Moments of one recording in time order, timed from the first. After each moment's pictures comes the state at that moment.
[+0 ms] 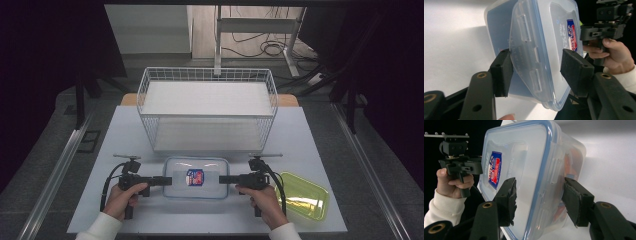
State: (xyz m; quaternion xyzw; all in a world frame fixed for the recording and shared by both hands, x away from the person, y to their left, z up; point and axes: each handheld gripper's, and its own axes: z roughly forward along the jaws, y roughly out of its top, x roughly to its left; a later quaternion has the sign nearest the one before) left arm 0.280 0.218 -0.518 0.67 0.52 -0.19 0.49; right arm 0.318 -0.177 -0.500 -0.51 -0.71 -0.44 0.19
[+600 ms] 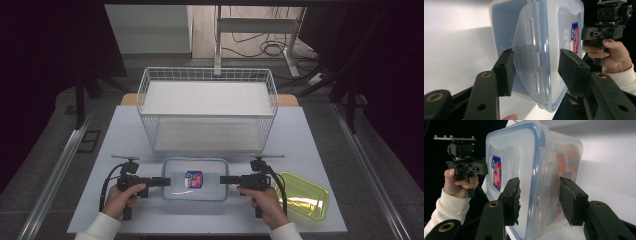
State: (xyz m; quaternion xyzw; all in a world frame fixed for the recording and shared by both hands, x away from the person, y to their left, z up) left arm 0.278 0.221 -0.519 0.67 0.52 -0.18 0.49; right arm 0.315 -0.180 -0.498 -0.51 -0.71 -0.45 0.20
